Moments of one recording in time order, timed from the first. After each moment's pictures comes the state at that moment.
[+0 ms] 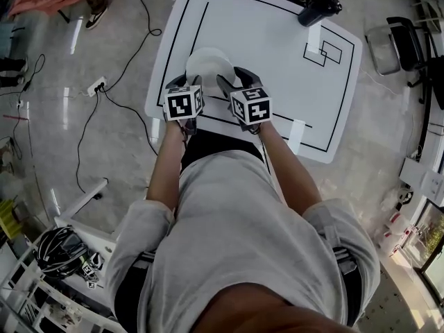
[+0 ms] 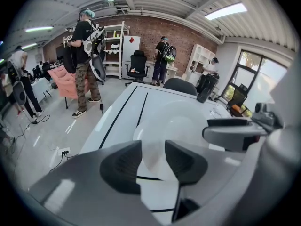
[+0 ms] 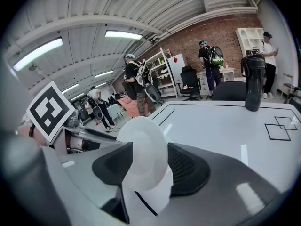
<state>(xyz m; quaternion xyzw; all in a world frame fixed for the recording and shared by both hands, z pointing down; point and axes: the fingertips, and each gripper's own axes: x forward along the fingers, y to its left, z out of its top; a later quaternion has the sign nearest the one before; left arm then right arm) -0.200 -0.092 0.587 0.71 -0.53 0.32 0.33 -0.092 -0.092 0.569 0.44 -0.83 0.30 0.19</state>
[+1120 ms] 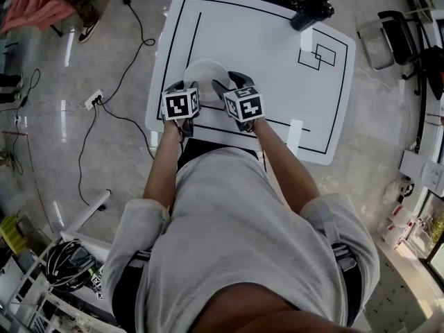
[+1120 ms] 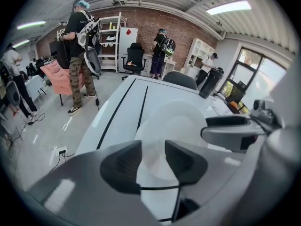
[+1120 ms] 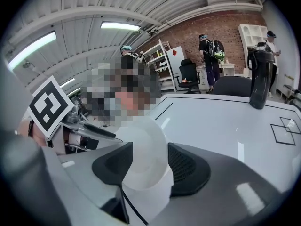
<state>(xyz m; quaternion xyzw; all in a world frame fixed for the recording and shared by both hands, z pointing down) -0.203 -0.118 0.616 0.71 -0.50 0.35 0.36 -0.096 -0.118 0.598 0.43 -0.81 0.32 0.23</state>
